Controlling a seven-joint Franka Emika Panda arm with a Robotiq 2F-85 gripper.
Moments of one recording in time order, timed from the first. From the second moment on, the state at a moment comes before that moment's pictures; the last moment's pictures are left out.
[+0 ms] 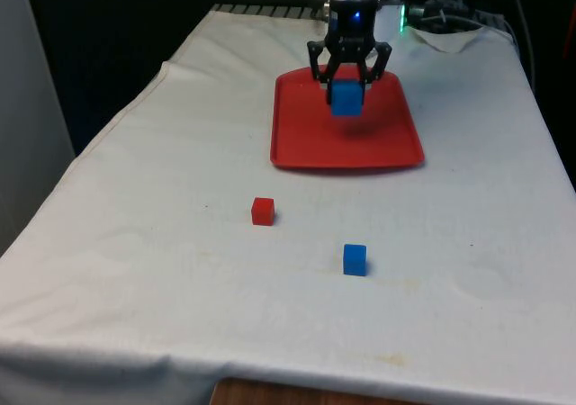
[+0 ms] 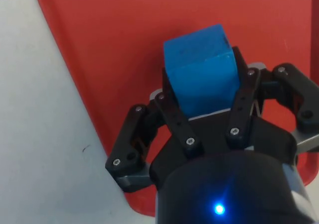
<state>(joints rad) 0.58 0.05 -0.63 -2.74 -0.04 2.94 -0.28</state>
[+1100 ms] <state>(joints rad) 0.58 0.16 -0.61 -2.73 -0.02 2.97 -0.28</state>
